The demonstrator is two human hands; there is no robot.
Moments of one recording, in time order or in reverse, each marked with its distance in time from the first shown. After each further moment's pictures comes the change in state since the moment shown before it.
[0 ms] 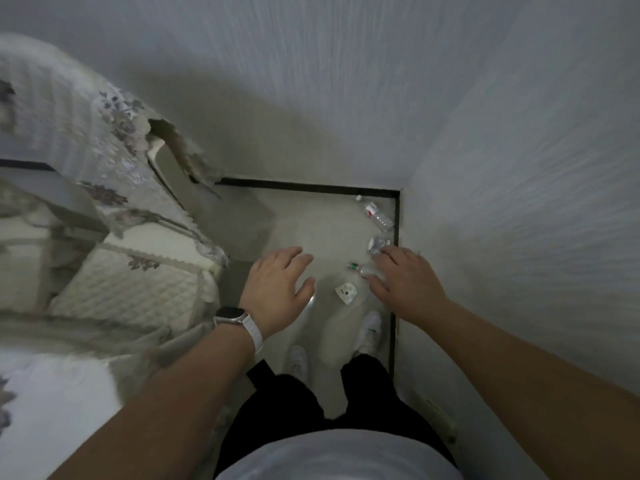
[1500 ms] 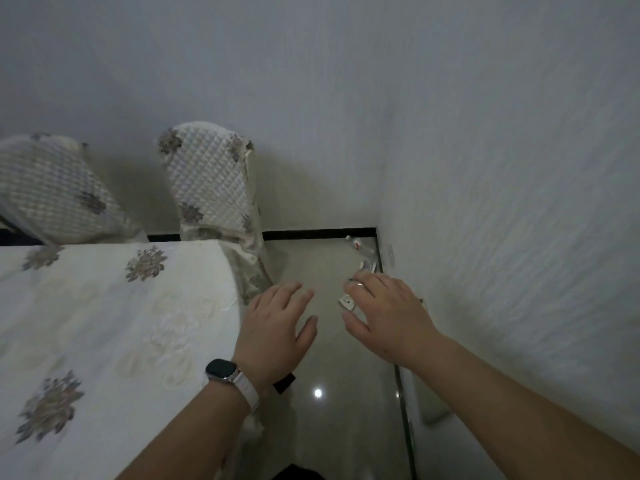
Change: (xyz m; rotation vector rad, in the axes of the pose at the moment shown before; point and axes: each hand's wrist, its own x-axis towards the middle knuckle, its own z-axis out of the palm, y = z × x) left_hand -0.555 0.111 -0.052 0.114 0.384 0.239; right_hand -0.521 -0.274 -0.028 -0.116 0.470 -0.142
